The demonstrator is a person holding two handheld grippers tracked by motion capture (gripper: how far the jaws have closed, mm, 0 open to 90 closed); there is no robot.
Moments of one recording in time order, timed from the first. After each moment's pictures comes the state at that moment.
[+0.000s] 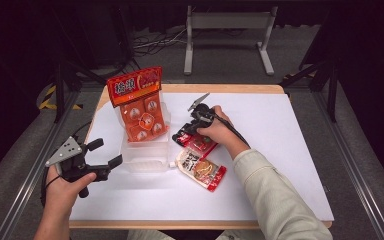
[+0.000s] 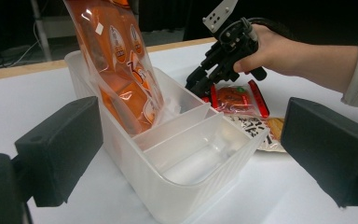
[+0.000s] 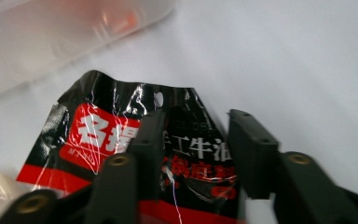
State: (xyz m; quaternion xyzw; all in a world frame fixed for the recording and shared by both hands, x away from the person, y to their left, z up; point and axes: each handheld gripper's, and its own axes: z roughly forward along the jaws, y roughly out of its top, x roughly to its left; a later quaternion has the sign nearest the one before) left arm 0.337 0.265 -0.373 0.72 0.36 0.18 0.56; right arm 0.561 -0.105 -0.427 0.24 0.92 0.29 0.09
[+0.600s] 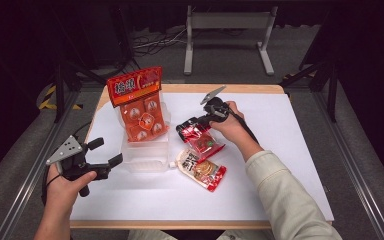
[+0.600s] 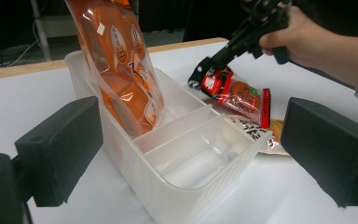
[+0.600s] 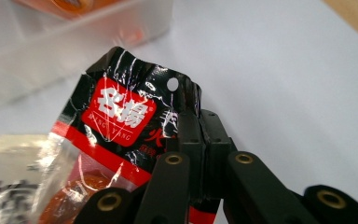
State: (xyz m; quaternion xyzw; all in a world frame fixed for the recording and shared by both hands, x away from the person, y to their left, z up) left arm 0.340 0.264 -0.373 0.72 0.37 0.18 0.57; right arm 0.545 -0.143 -0.383 0.24 0.91 0.33 0.10
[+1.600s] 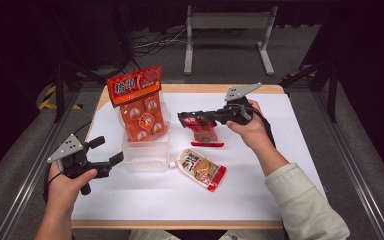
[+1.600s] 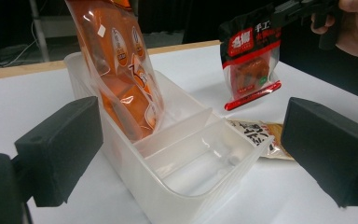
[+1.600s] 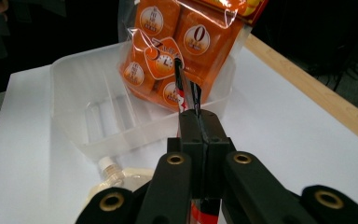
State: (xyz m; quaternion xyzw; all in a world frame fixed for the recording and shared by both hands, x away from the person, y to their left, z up) left arm 0.345 0.264 -0.374 0.71 0.37 0.17 0.57; right arm 0.479 -0.182 -0.319 0.18 0.85 0.49 0.10
